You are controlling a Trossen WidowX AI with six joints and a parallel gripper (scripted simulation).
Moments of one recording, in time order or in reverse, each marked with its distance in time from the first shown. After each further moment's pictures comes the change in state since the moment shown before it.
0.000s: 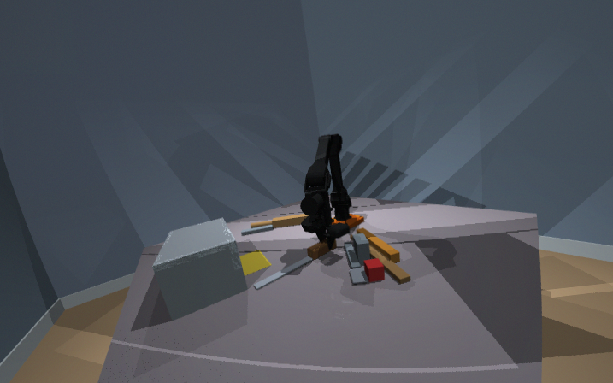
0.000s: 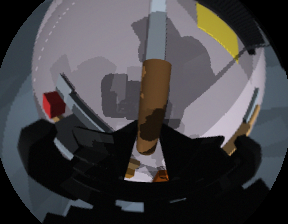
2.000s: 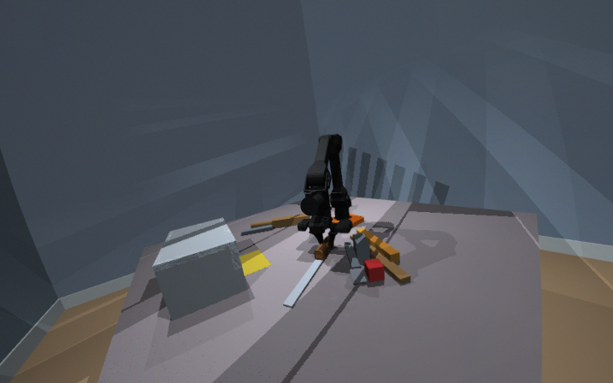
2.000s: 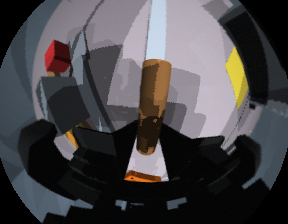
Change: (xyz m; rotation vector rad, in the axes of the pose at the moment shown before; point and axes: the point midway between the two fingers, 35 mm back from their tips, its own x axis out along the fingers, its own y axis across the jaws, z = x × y) arm 0.000 0.000 0.000 -0.472 -0.001 0.000
